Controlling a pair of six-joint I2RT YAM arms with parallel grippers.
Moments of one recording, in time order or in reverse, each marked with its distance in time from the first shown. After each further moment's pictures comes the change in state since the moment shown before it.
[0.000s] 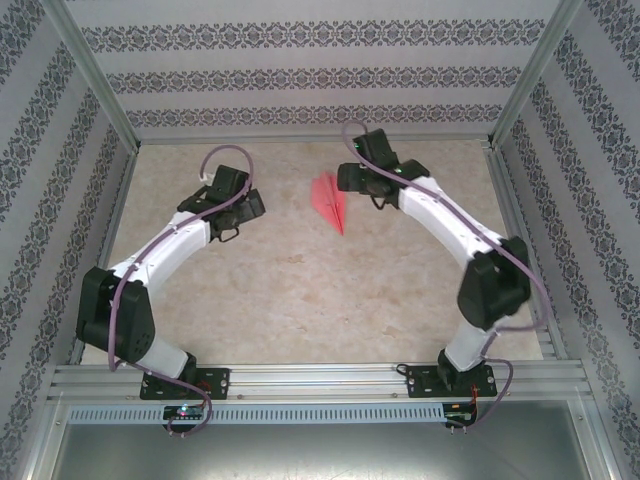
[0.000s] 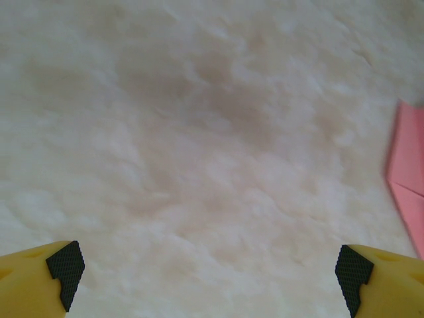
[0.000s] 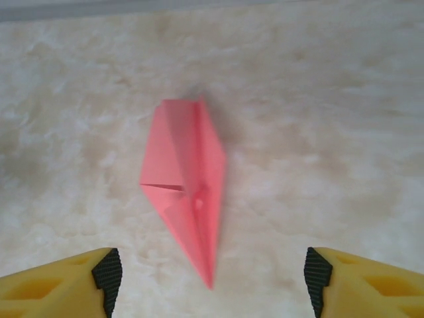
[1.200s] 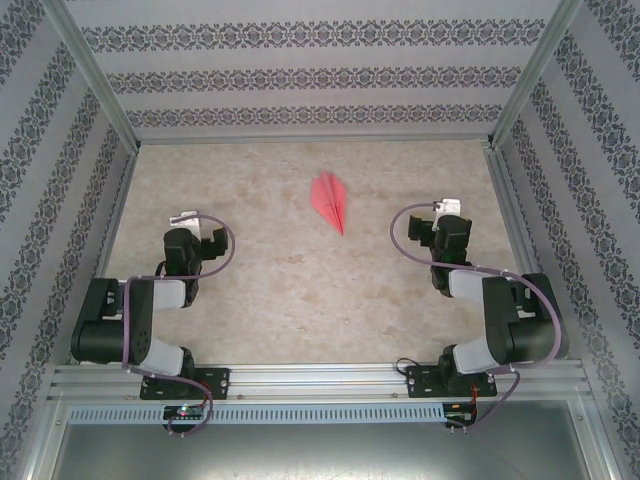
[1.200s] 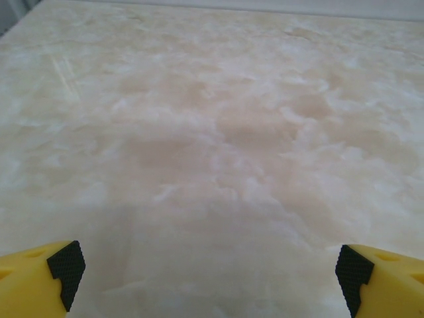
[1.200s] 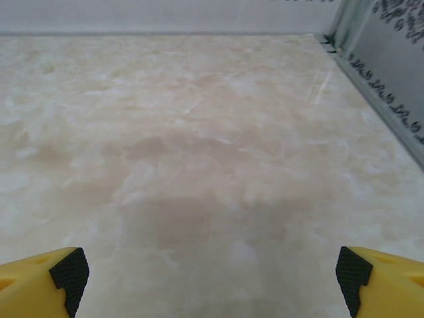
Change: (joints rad) left arm 0.330 -0.029 -0.807 1.270 0.225 0.566; right arm -0.399 -0.227 -1.070 1.234 0.000 -0.373
